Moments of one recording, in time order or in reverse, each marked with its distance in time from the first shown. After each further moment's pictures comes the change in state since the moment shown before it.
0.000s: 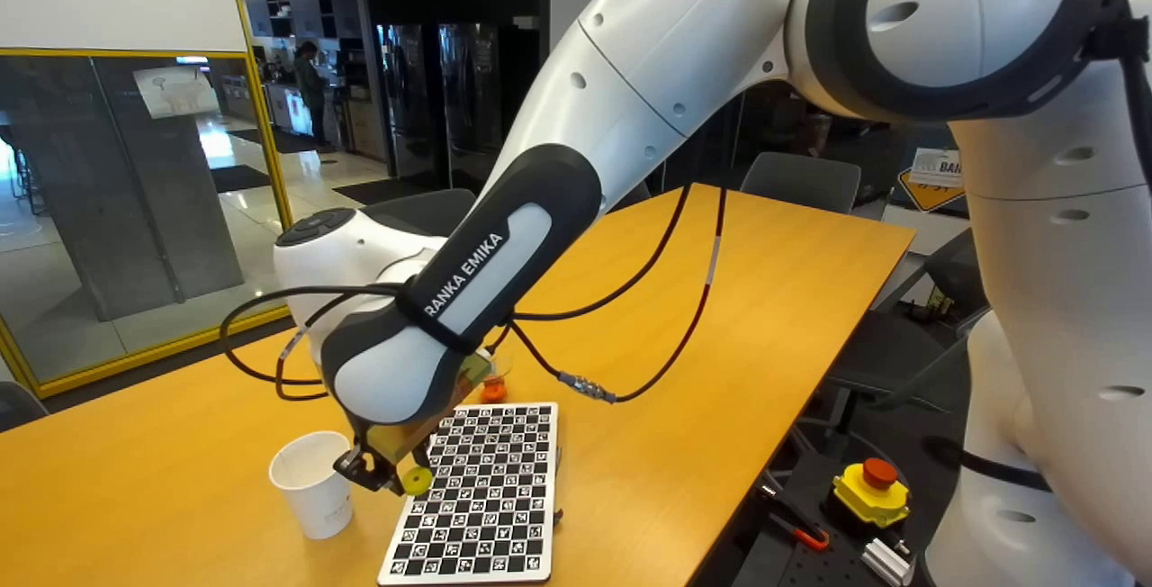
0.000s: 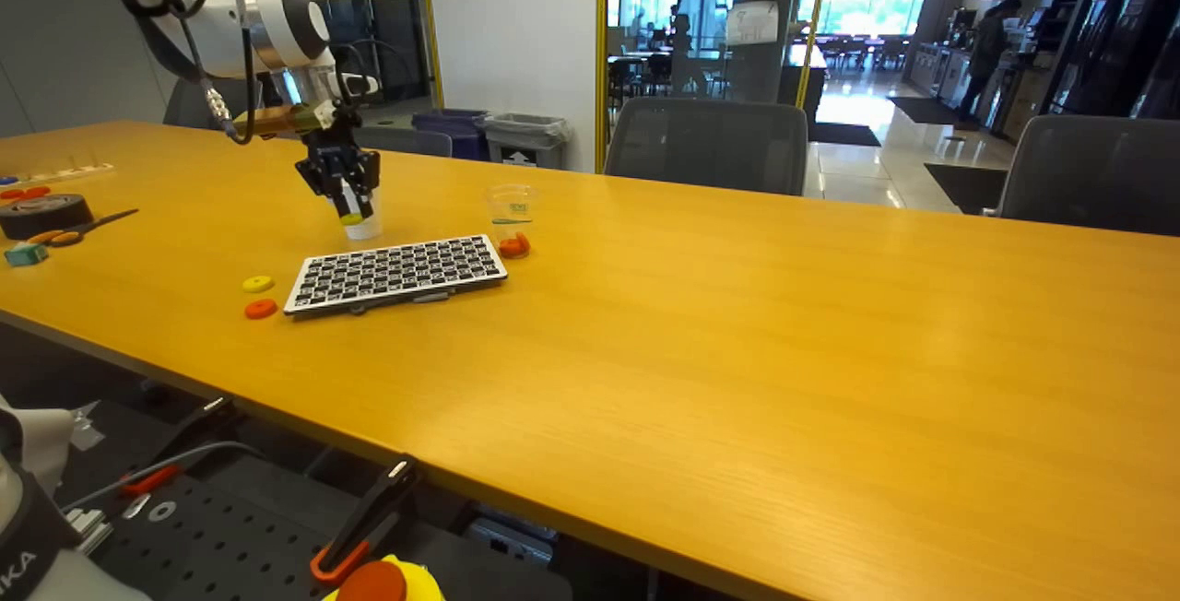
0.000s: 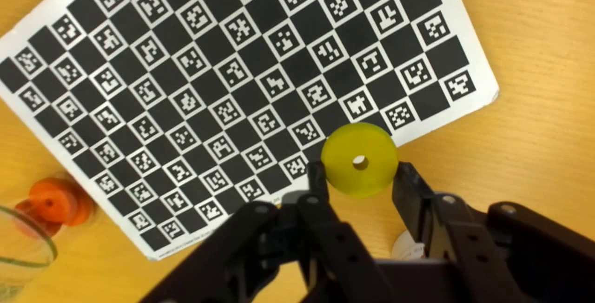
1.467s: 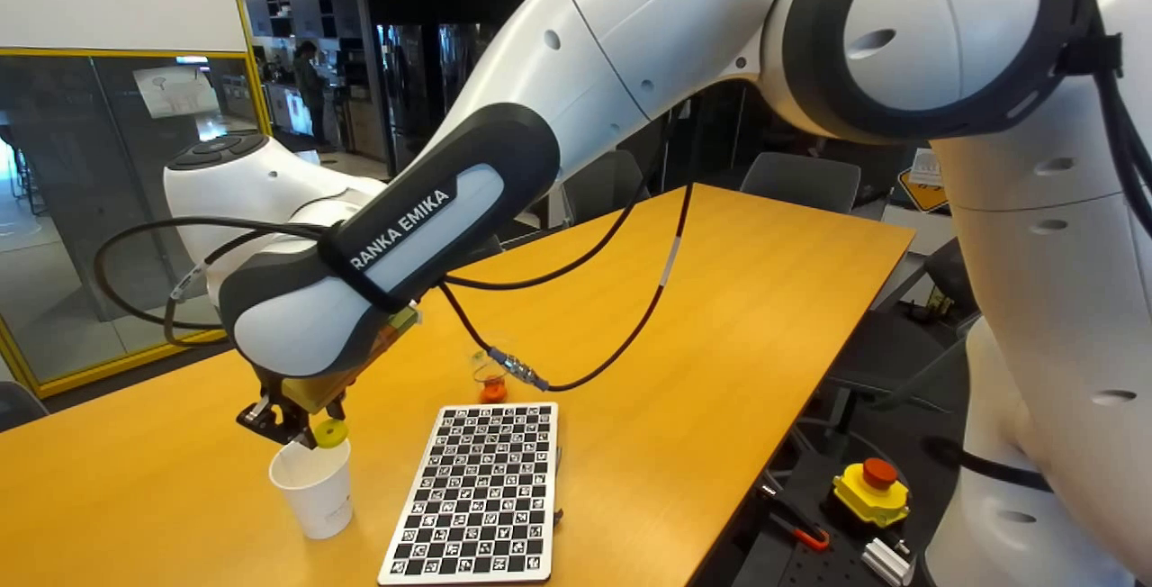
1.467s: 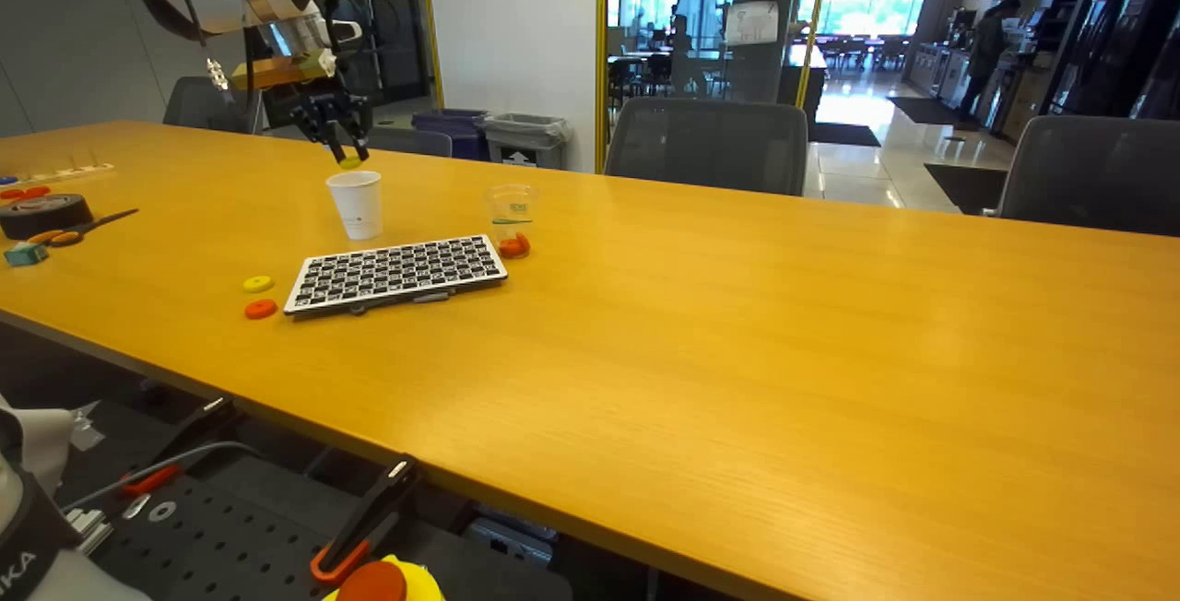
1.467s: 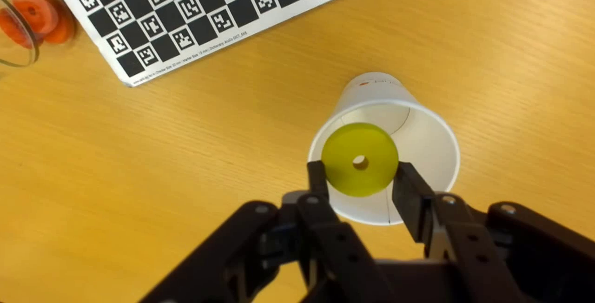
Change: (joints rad) arm 0.011 0.062 0.042 0.256 -0.080 -0.055 -0.076
